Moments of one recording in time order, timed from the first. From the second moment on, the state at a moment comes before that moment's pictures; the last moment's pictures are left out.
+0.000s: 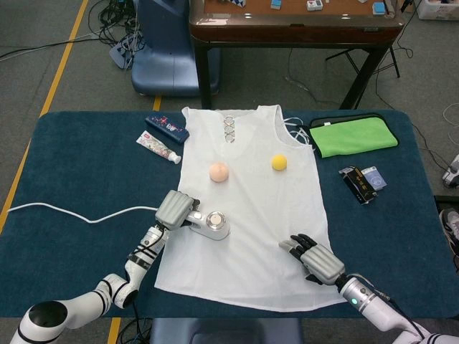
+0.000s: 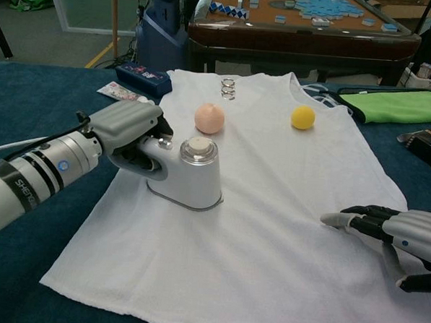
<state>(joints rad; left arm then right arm) -0.79 -1.95 -0.14 -0.81 1.45 1.10 -0.02 0.45 -1.48 -0.19 -1.25 -1.73 1.10 0.18</state>
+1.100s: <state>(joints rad) -0.79 -1.96 -0.08 -0.94 1.55 1.14 0.05 0.43 -1.46 -0.20 -1.25 -1.73 1.12 0.19</state>
